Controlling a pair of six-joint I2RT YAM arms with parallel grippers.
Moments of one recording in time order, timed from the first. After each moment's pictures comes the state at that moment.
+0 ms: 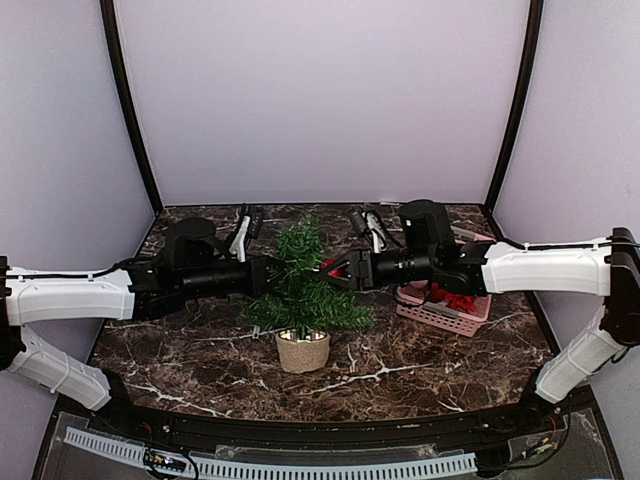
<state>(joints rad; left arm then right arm) -0.85 1.27 0.76 0.20 0.16 -0.52 0.86 1.49 0.97 0.12 -0.45 0.56</state>
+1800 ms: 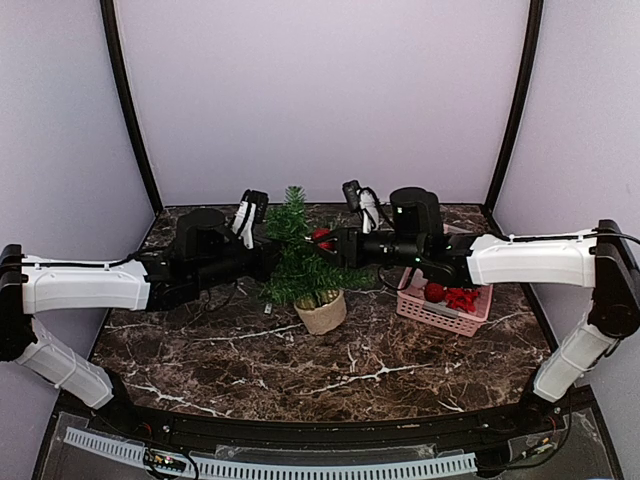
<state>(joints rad) -0.82 1.38 0.83 0.27 -0.04 -0.31 0.86 1.58 1.06 0.24 -0.24 0.46</state>
